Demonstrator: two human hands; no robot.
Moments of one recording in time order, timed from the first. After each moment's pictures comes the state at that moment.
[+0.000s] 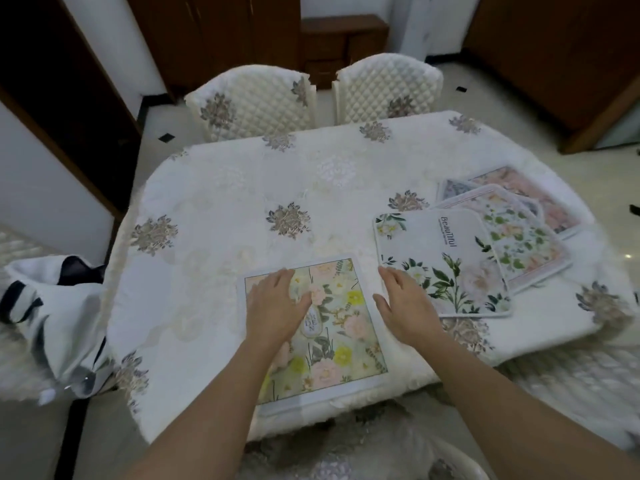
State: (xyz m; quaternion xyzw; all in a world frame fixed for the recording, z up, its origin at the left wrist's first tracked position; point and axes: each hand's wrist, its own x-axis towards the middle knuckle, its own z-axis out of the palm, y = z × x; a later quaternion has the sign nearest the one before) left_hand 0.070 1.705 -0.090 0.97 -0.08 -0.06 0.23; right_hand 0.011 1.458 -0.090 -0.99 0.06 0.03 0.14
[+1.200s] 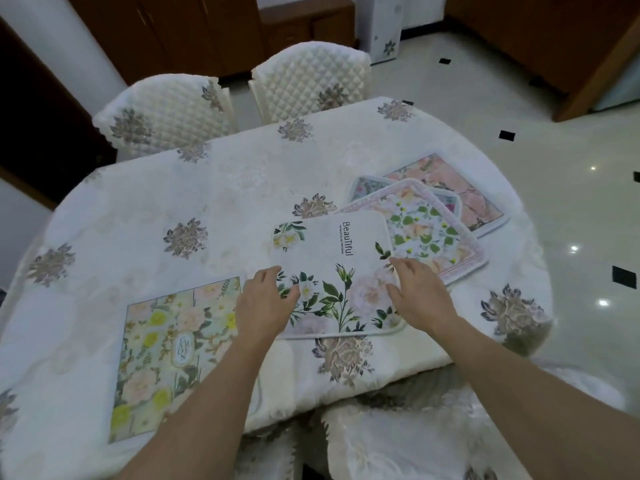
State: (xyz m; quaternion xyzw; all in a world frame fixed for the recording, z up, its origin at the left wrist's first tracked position) left_hand 0.062 1.422 -0.079 0.98 -0.03 -0.07 0.18; right_hand -0.002 1.152 -0.091 -0.98 0.10 0.08 0.16
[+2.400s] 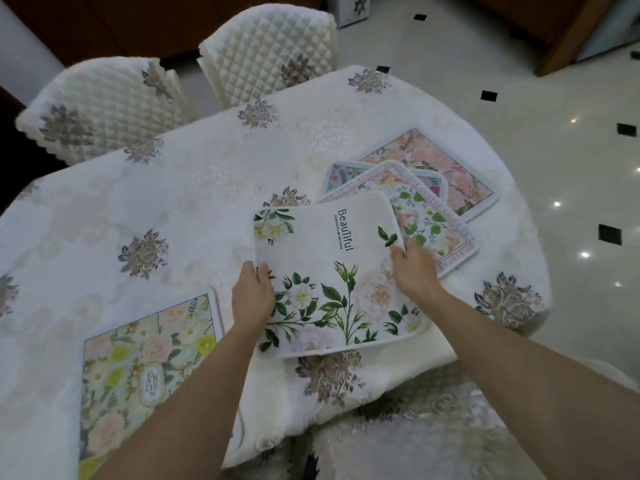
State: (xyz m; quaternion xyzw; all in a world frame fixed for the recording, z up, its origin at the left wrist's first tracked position) left_hand 0.120 1.378 -0.121 0.93 0.09 -0.08 0.35; right_hand 0.057 1.121 -0.118 -0.84 0.33 0.01 0.44
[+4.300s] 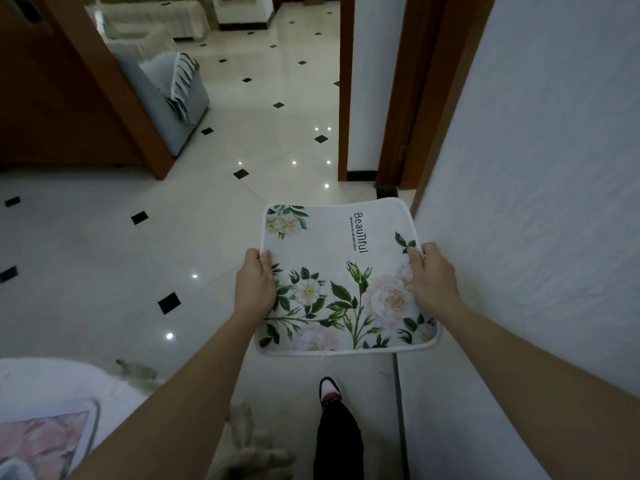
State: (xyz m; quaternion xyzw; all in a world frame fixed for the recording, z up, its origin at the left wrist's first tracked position) left_hand -0.140 0.693 -0.029 0.74 -0.49 -0.26 0.38; right_hand -0.427 0.672 -0.040 -0.58 0.70 -0.32 0.26
